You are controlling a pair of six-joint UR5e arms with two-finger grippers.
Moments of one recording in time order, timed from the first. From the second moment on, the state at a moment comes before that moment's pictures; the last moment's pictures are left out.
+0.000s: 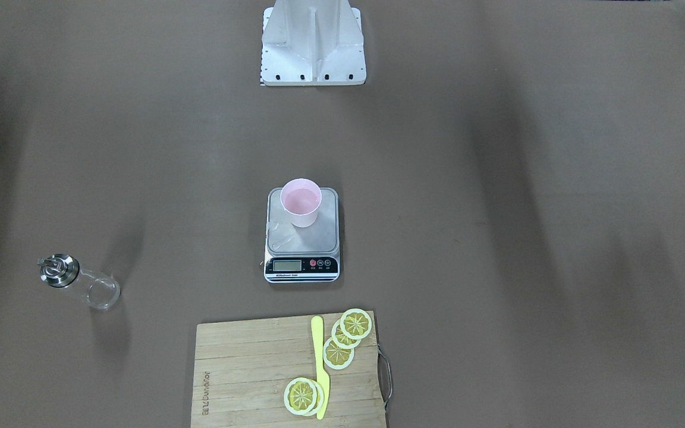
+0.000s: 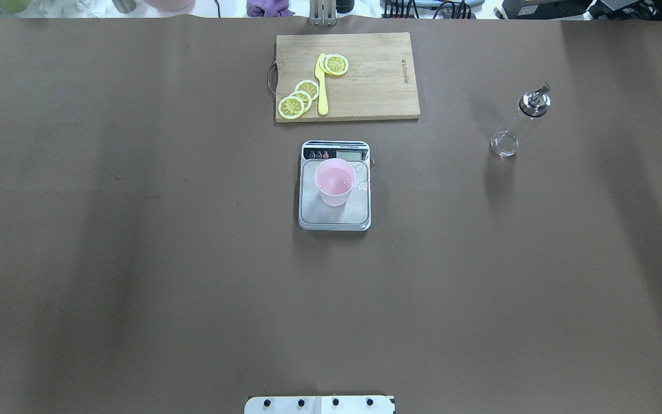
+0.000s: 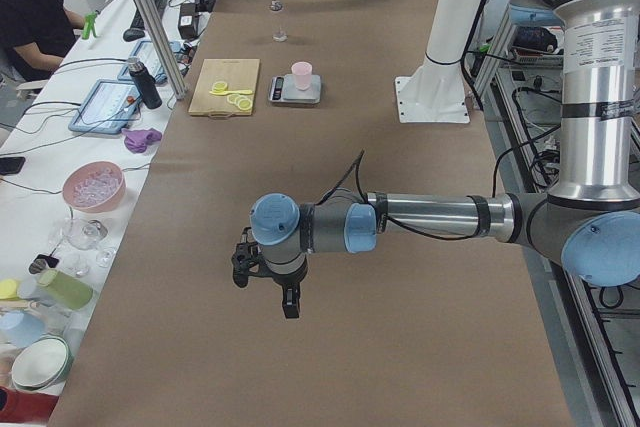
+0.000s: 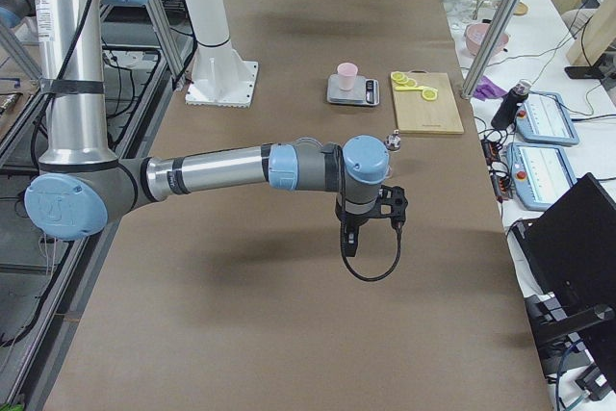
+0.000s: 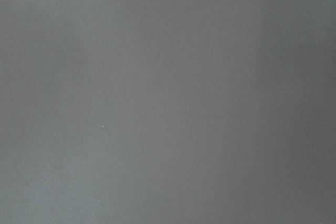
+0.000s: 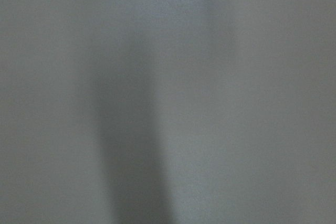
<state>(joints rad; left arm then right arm) -1.58 -1.49 -1.66 -1.50 -2.35 -0.02 1.57 -1.57 1.76 -1.75 2.39 0.05</state>
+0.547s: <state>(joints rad) -1.59 -1.50 -1.66 -1.49 -2.35 -0.03 1.57 -1.57 1.76 -1.75 2.40 0.05</state>
